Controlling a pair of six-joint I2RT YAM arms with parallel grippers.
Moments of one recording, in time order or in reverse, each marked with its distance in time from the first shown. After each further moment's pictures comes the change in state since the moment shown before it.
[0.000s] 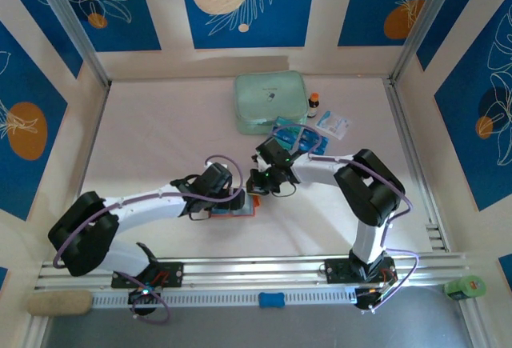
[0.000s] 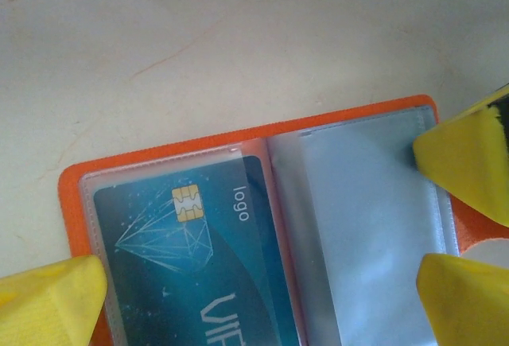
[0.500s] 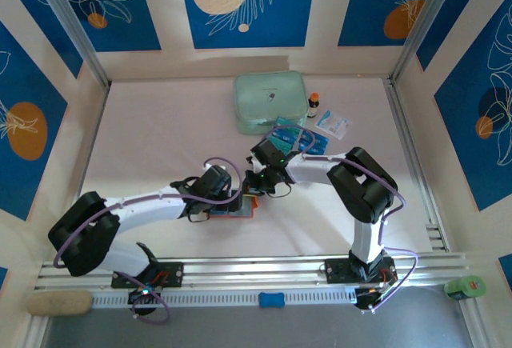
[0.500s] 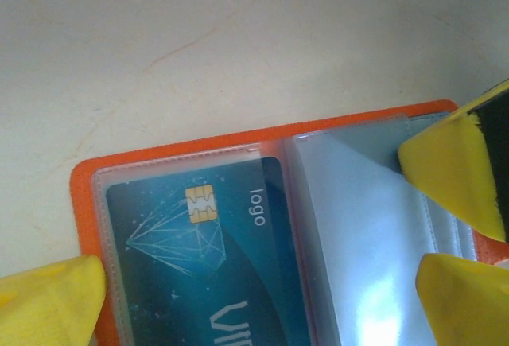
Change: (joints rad) left arm -0.002 0.000 -0.023 0.005 -0.032 0.000; right arm 0.023 0.042 0.028 0.022 -0.019 0.003
